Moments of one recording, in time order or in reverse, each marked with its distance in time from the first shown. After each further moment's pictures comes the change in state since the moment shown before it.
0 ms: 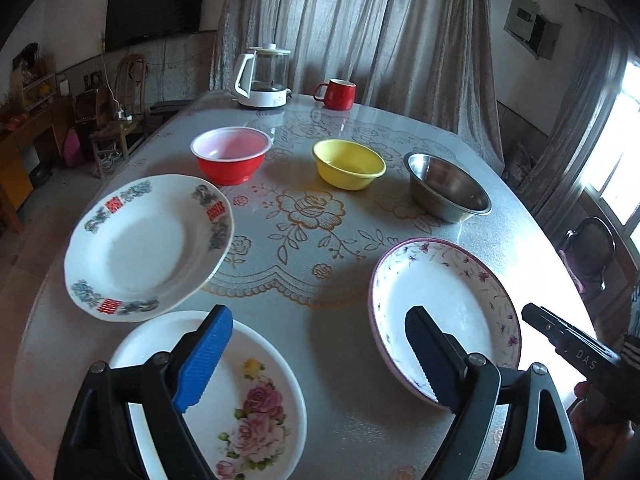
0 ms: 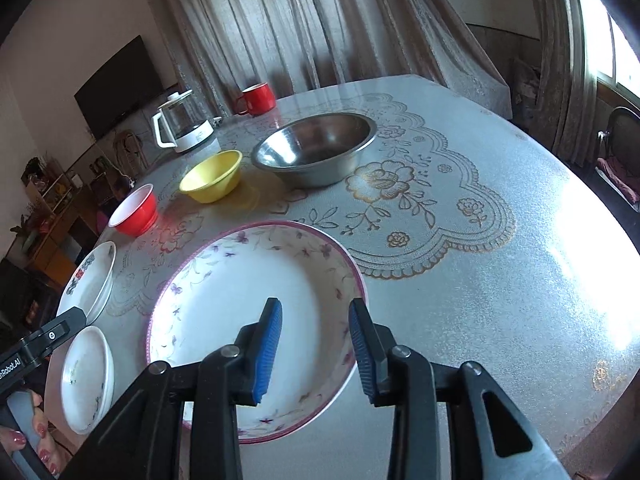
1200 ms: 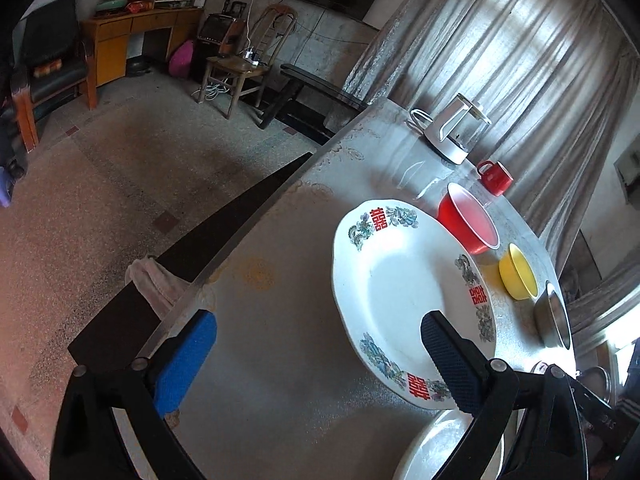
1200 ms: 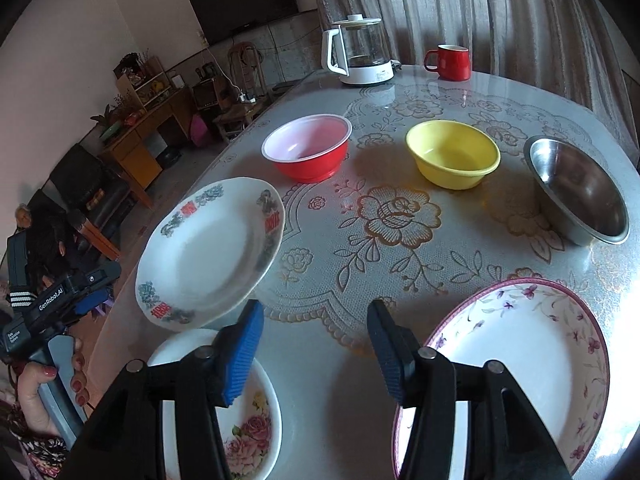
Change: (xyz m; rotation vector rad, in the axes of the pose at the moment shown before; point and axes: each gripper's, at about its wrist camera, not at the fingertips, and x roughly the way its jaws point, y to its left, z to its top) left arm 0.007 0.260 -0.004 -0.484 -0.015 0.110; right arm 0.087 0.211 0.027 -0.333 0.216 0.279
